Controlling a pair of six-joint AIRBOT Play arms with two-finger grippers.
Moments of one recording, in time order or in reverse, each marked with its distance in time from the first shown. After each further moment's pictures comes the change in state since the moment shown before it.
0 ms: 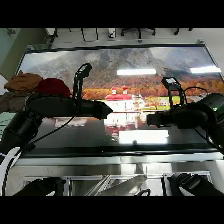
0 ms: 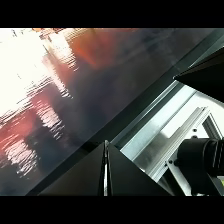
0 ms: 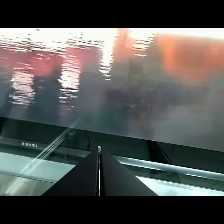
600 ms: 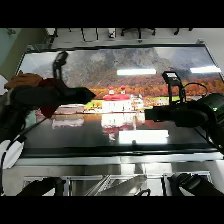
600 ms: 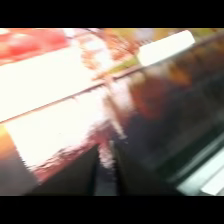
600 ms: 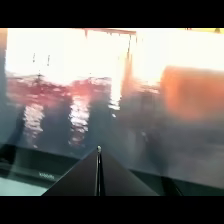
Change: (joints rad) left arm 0.251 0.000 0.026 0.087 -0.028 -0.003; right arm -0.001 -0.002 0.000 0.008 0.155 0.000
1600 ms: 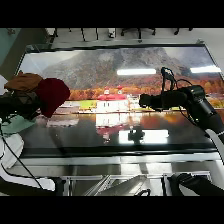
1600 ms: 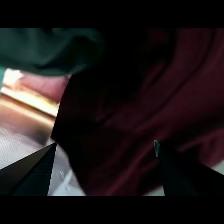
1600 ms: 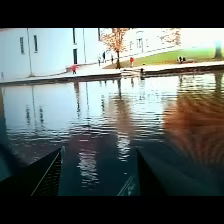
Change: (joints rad) left arm 0.761 -0.603 0.024 0.061 -0.101 0.088; right arm -0.167 -0.232 0.002 0.185 0.232 0.015
